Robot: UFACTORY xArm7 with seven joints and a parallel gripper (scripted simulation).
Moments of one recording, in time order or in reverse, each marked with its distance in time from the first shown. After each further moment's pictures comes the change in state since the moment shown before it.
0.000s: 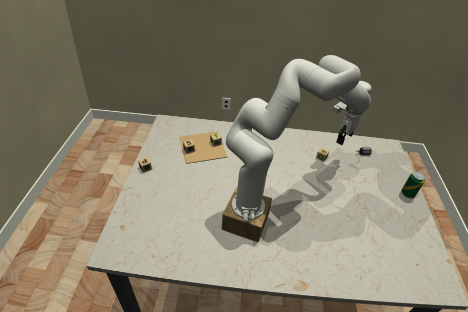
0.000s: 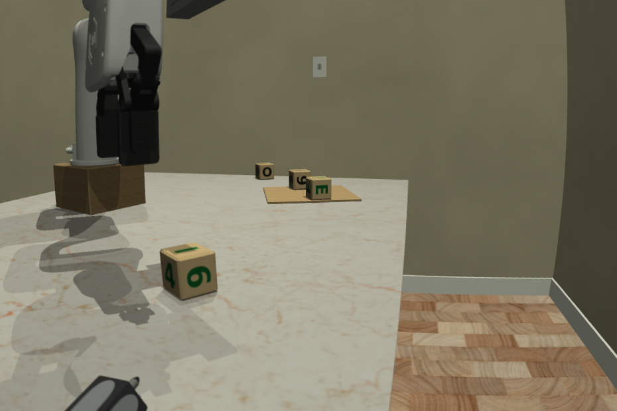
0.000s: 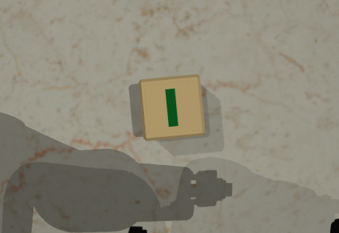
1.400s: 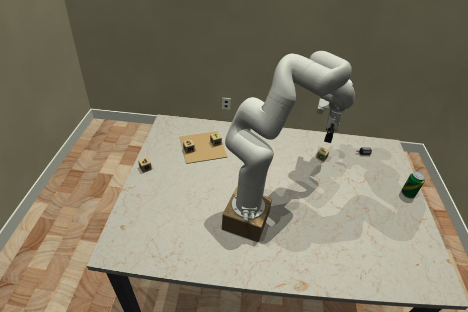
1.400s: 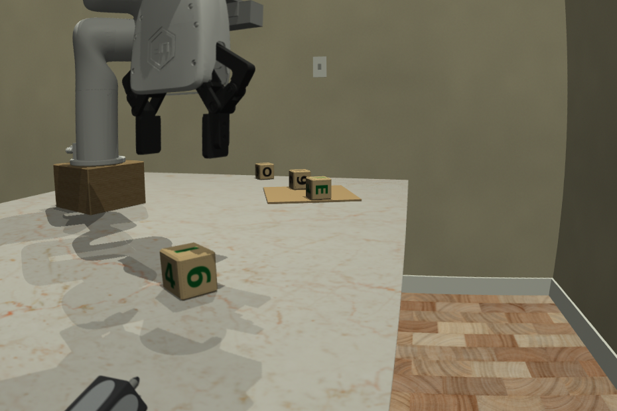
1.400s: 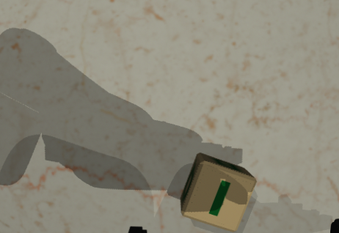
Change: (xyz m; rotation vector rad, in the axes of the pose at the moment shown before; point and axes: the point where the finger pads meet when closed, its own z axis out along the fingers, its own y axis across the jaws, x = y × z) arm 0.066 -0.033 0.003 0.009 -0.015 -0.442
